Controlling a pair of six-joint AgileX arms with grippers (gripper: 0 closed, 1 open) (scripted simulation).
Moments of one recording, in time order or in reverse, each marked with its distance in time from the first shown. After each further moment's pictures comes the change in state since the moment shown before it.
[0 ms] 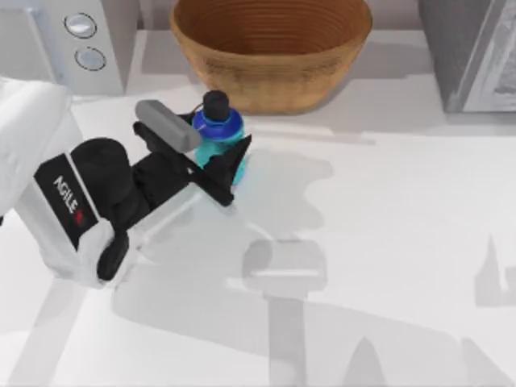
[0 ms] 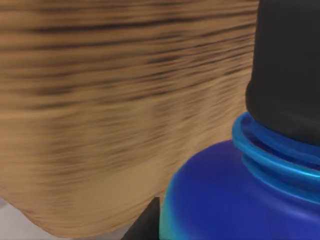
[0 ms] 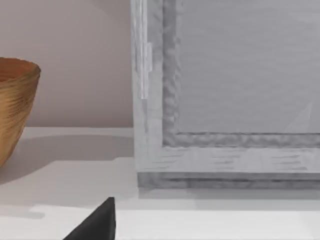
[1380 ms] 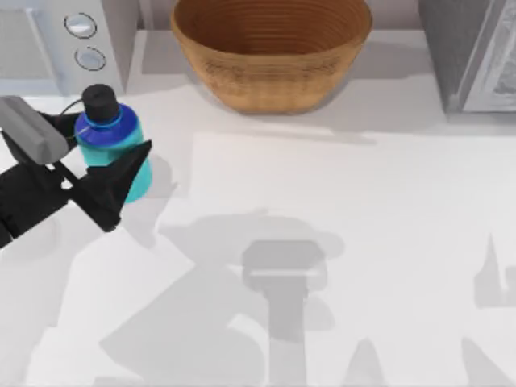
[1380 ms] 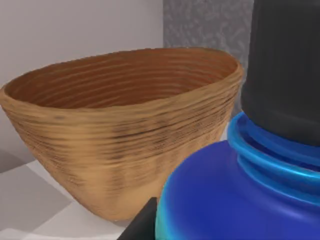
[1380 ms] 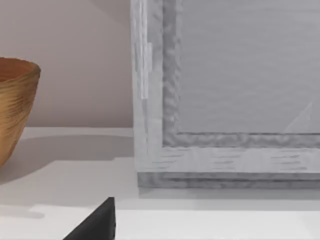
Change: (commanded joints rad) left arm 0.278 -0.678 -0.509 -0.176 0.270 0.011; right arm 0.000 0.000 0.000 0.000 0.000 0.000
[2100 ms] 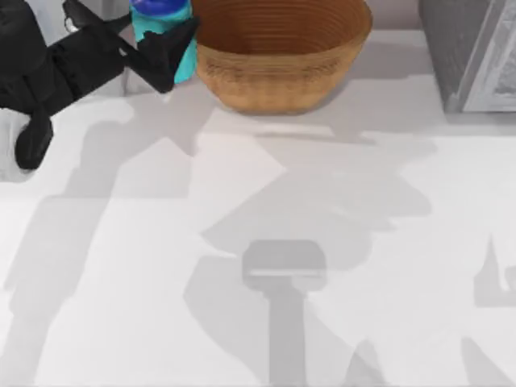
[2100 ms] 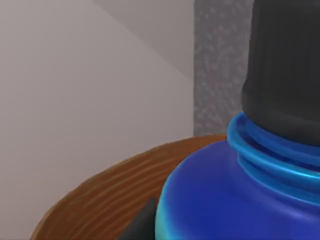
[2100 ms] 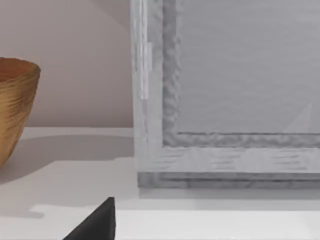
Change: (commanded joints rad) left arm -0.125 0.197 0.599 -0.365 -0.101 -0.002; right arm 0.000 0.000 0.000 0.000 0.000 0.000
